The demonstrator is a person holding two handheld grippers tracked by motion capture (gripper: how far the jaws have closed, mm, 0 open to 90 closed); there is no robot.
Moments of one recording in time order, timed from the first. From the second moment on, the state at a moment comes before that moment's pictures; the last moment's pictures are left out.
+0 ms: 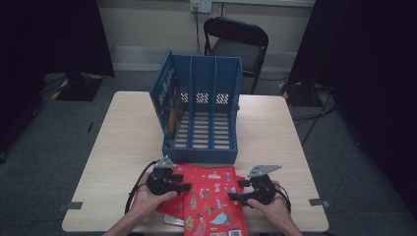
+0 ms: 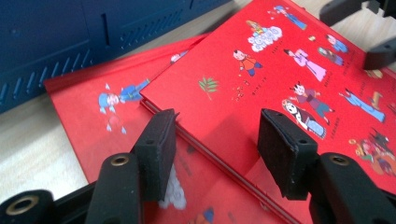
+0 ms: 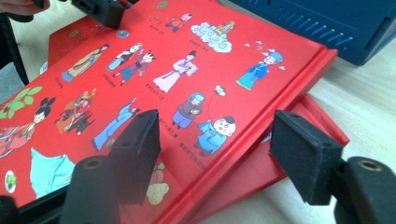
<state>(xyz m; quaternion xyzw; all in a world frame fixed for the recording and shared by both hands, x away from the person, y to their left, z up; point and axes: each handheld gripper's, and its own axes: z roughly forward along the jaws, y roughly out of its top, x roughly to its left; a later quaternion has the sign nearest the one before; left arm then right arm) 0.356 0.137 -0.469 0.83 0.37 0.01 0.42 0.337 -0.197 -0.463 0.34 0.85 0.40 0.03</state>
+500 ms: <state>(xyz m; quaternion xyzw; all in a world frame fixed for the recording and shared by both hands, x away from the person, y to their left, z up) 0.366 0.134 -0.470 0.82 0.38 0.01 0.42 0.328 -0.201 -0.463 0.34 0.85 0.41 0.03</state>
